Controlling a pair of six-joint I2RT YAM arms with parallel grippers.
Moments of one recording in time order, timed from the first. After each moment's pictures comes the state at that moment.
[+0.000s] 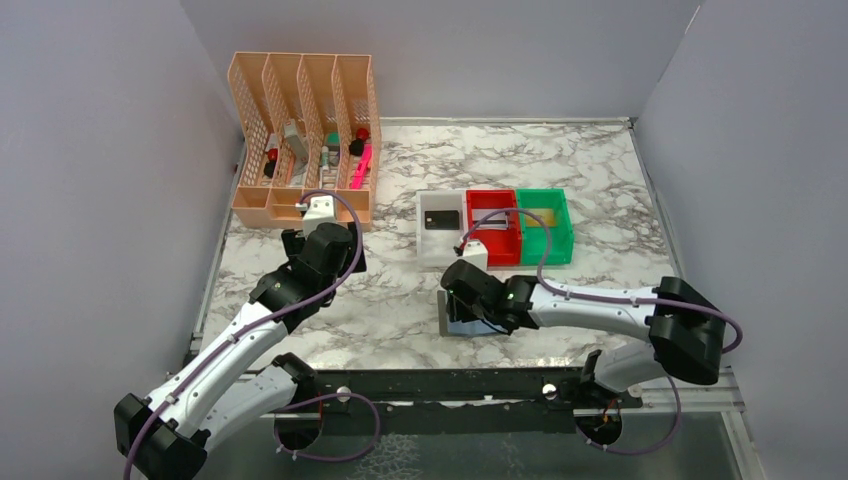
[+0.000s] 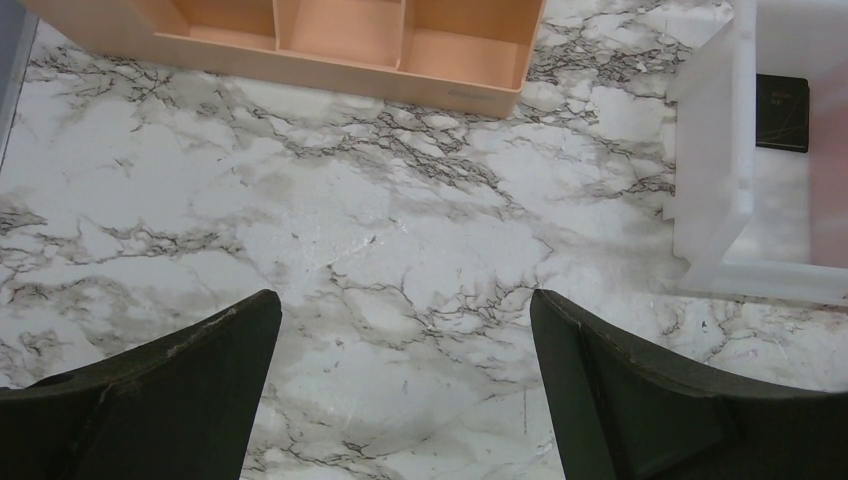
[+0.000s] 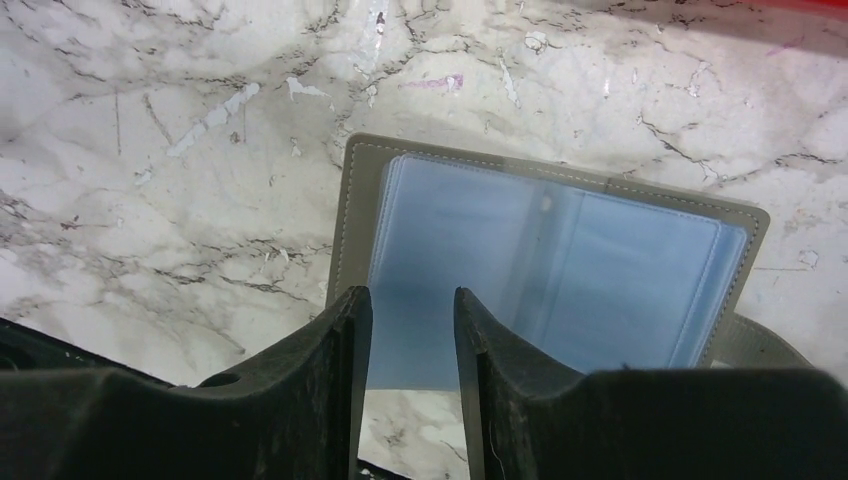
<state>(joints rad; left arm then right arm) -0.61 0.84 0.74 -0.57 -0.58 -0.45 1.11 1.43 0.81 -0.35 0.35 0.80</state>
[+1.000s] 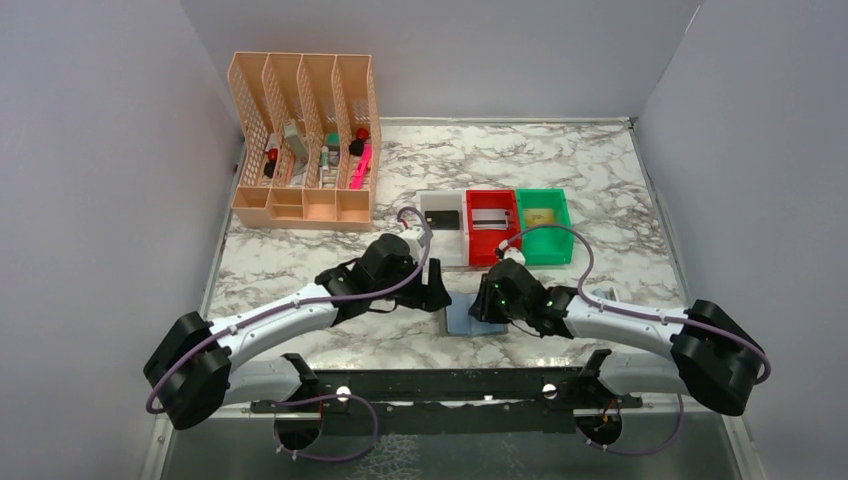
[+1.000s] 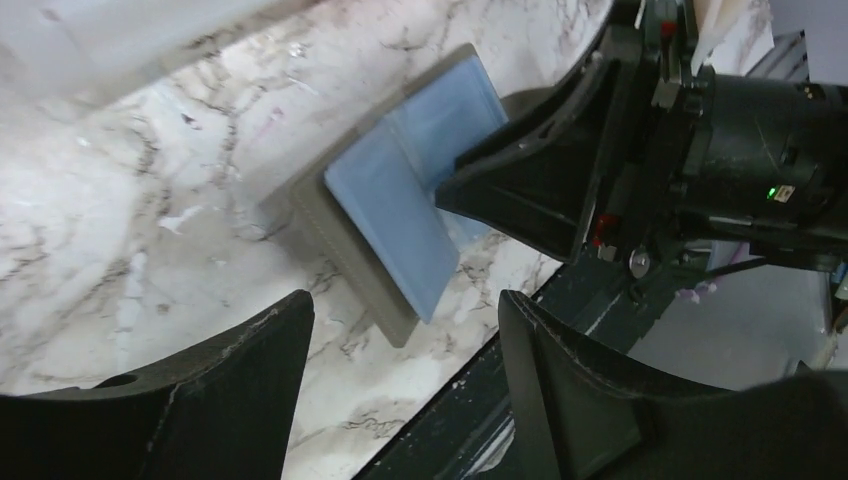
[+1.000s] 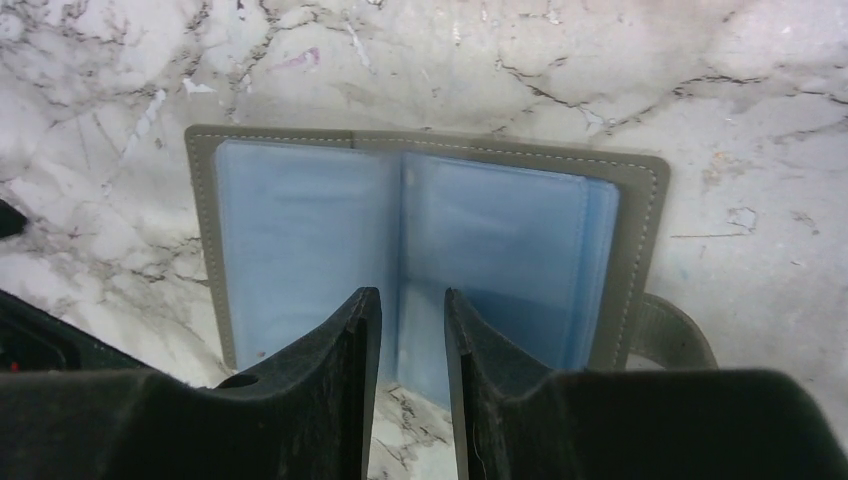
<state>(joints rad) -0.83 1.16 0.66 -0.15 0.20 -0.61 0.90 1.22 0.49 -0.14 0.14 0.83</state>
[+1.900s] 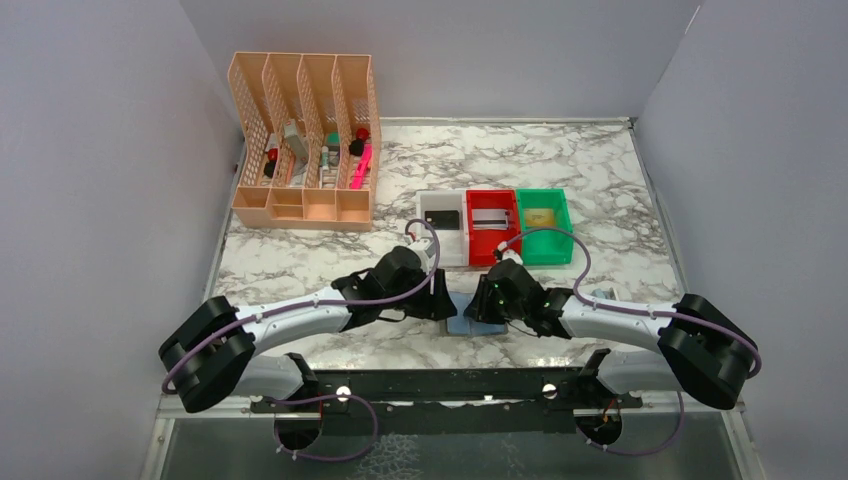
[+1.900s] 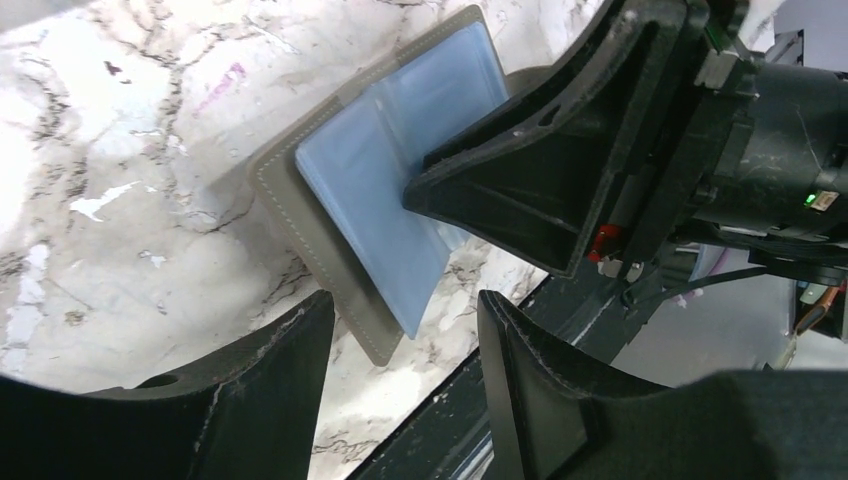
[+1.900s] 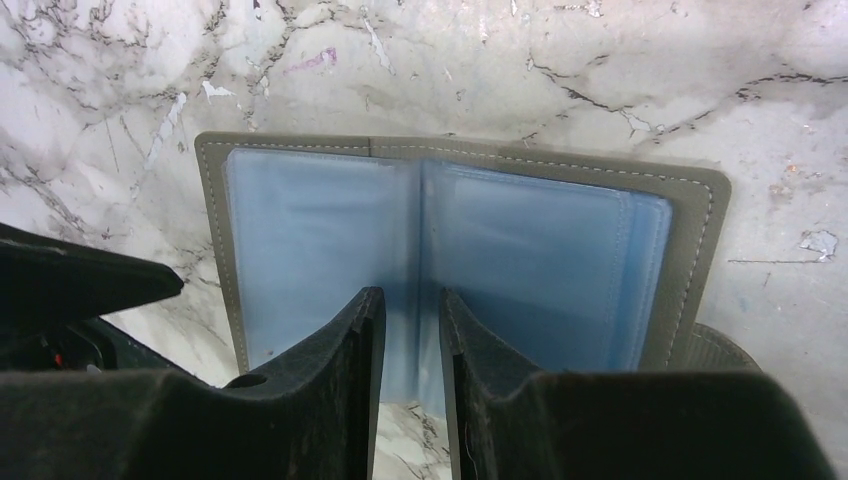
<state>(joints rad) -0.91 1.27 0.59 0.01 0.19 -0.74 0.88 1.27 0.45 0.00 0.06 0.86</state>
